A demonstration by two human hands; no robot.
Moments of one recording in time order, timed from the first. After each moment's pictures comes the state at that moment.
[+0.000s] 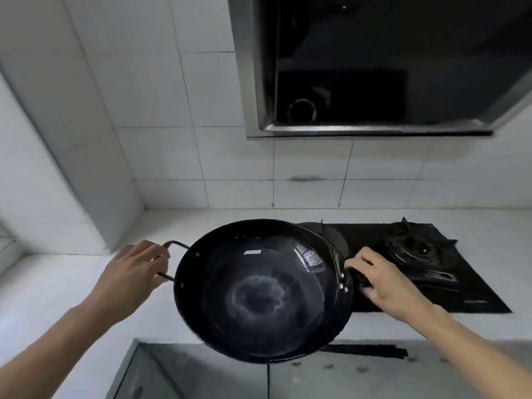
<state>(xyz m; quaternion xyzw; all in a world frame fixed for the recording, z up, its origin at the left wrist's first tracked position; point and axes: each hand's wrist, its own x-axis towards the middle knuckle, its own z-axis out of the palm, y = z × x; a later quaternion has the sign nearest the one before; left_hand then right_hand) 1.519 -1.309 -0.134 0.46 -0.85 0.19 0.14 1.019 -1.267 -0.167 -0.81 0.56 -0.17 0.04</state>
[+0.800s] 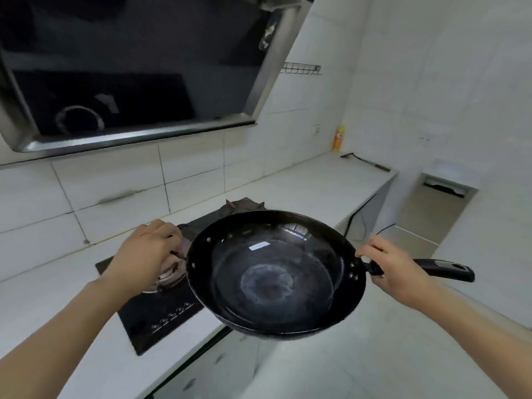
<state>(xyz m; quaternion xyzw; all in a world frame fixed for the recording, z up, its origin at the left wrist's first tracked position) 1.228 -1.387 -0.125 0.07 -0.96 0.10 0.27 0.920 -0.981 -0.127 -0.52 0.84 -0.14 -0.10</state>
